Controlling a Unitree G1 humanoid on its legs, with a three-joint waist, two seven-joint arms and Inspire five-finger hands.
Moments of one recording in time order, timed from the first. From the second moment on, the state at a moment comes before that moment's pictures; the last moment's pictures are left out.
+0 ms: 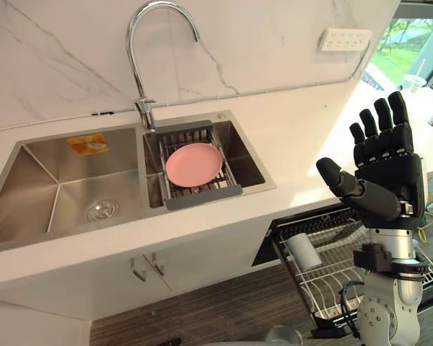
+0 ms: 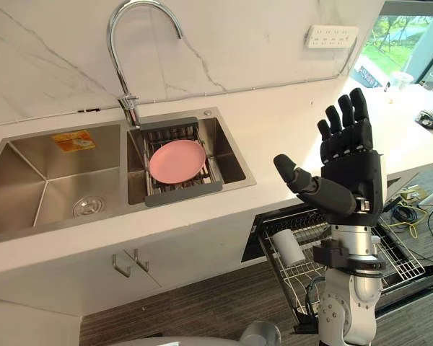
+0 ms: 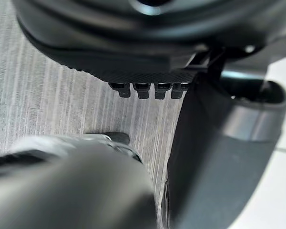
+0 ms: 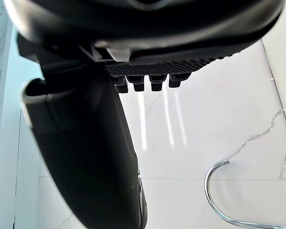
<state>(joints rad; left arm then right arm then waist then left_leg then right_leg) 0.11 0.15 0.23 1.12 -0.21 0.22 -0.07 0.17 -0.08 -0.34 -0.47 0.55 -0.15 0.29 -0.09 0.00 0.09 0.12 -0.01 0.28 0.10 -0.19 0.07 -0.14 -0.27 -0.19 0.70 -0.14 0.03</state>
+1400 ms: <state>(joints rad) 0.21 0.03 0.30 0.86 -0.04 0.20 0.06 0.17 -0.09 -0.26 -0.43 0.47 -0.11 0.28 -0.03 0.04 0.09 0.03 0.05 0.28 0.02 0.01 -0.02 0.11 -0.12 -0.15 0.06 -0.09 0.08</state>
